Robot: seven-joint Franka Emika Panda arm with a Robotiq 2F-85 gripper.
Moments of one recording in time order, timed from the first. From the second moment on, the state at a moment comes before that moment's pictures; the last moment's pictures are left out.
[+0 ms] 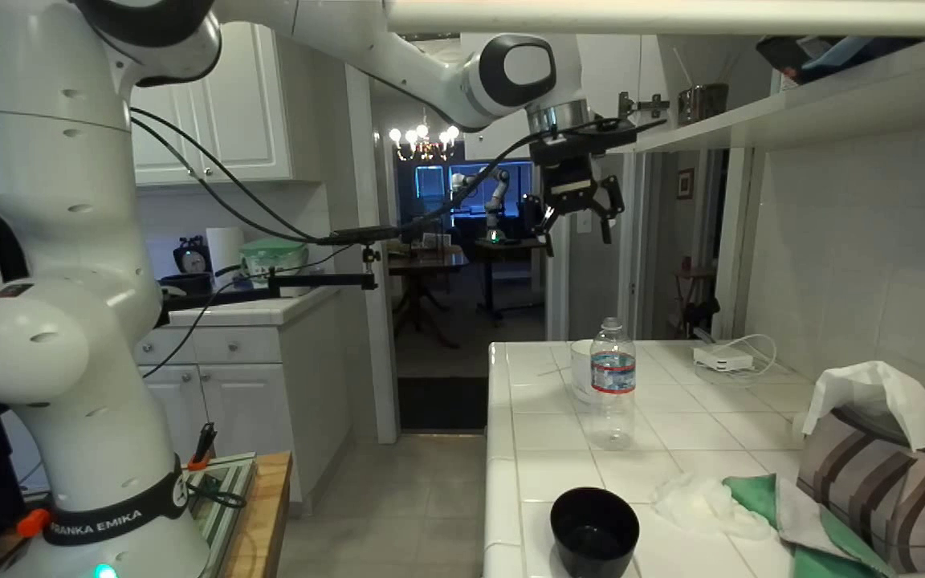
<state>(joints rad) 0.10 0.11 0.07 -1.76 -0.09 2.08 -1.09</state>
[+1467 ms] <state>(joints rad) 0.08 0.32 0.08 -1.76 -0.22 2.07 -1.13</state>
